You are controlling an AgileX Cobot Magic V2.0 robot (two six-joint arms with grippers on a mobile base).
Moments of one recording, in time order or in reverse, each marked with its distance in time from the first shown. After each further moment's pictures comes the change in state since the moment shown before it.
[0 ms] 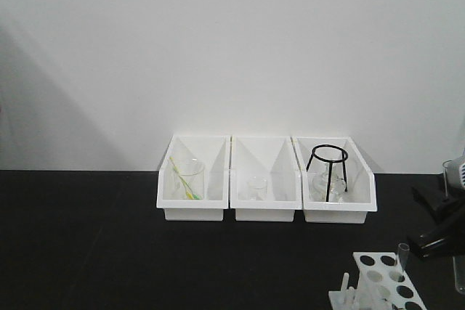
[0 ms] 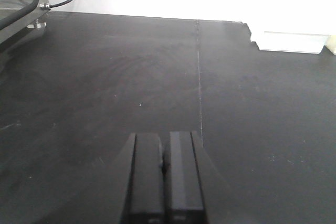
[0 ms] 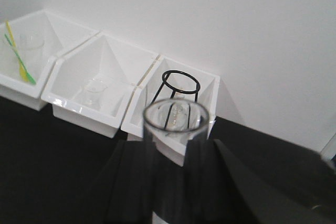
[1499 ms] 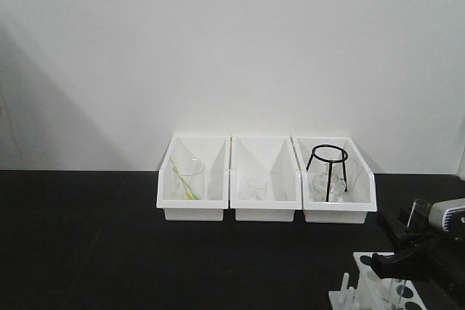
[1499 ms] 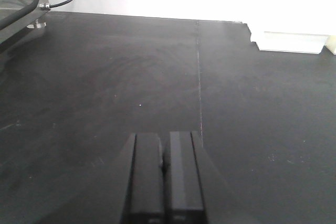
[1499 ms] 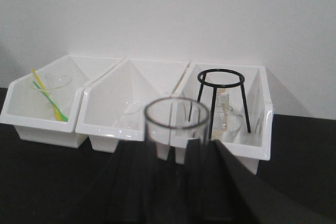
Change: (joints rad) left arm 0.000 0.000 0.000 0.000 0.000 0.000; right arm -0.003 0.314 0.217 0.885 -0.607 -0.686
